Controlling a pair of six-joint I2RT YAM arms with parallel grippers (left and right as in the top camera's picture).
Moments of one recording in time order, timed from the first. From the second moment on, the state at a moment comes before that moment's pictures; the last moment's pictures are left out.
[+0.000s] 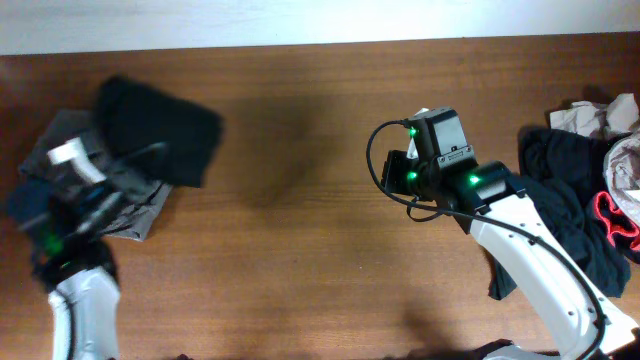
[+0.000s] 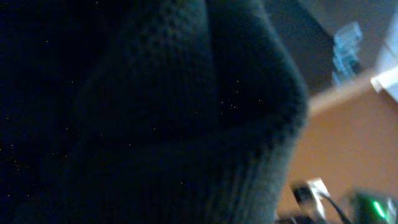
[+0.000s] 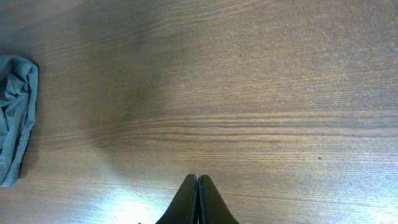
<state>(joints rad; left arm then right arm) 0.52 1.30 0.68 0.41 1.12 -0.77 0.34 1.41 1.16 -0.71 -0.11 0.54</state>
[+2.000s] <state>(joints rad) 0.57 1.15 1.04 0.11 1.15 -0.53 0.34 1.41 1.25 -0.73 -0.11 0.28</state>
